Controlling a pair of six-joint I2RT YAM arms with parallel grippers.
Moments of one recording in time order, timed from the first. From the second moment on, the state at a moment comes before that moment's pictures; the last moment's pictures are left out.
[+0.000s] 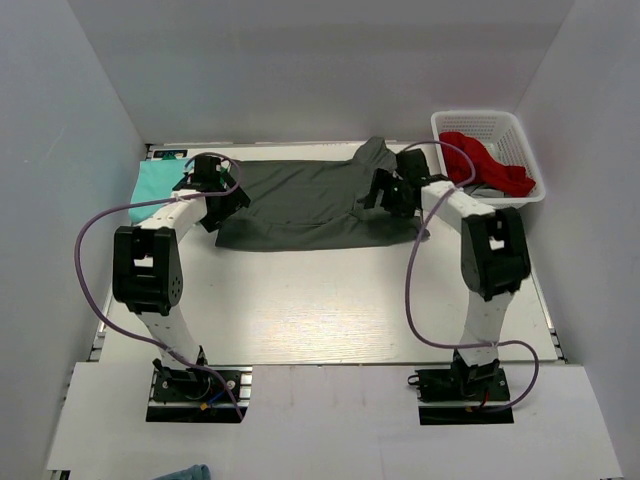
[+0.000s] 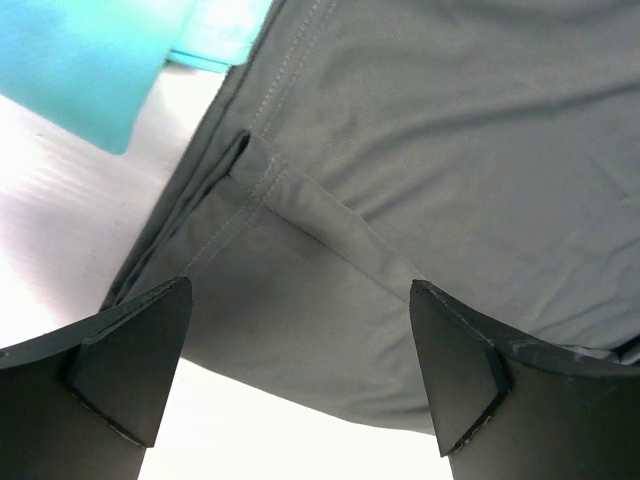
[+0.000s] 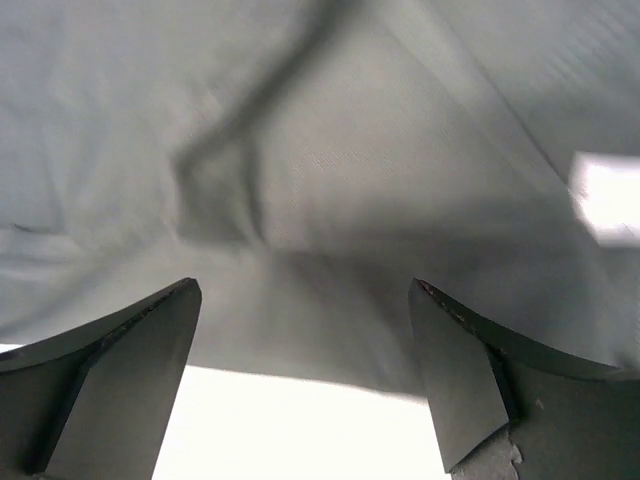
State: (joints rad) left arm -0.09 1.81 1.29 -0.44 -0.08 -0.70; right arm 0.30 2.00 1.45 -0.35 -0.15 0.46
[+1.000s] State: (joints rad) left arm -0.09 1.71 0.98 -0.23 -0.07 -0.79; right arm 0.09 1.47 0.70 -0.20 -0.25 0.60
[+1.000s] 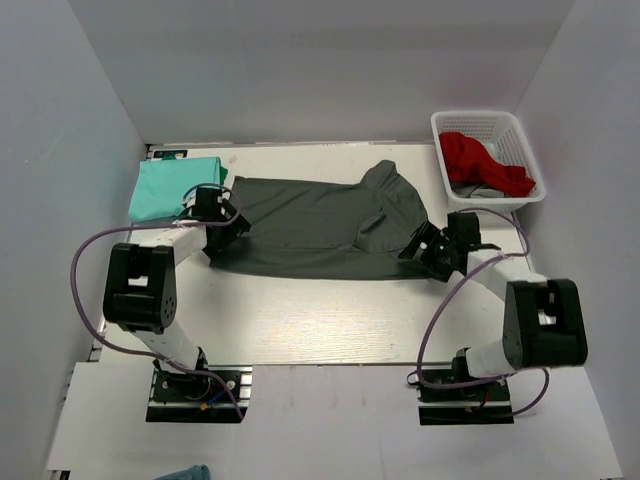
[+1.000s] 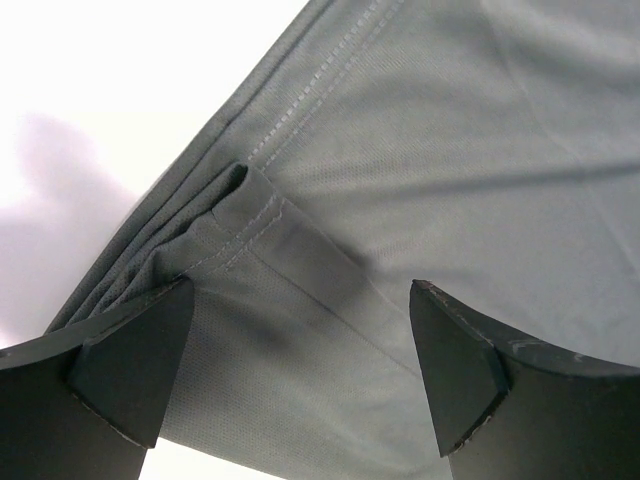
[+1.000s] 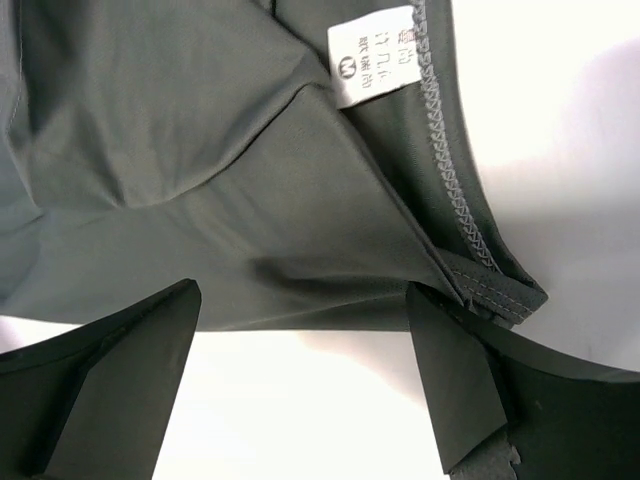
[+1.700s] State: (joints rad) left arm -0.09 1.28 0.86 -0.58 -0.21 -0.86; right arm 0.20 1.01 0.70 -0.49 -0.32 0.47
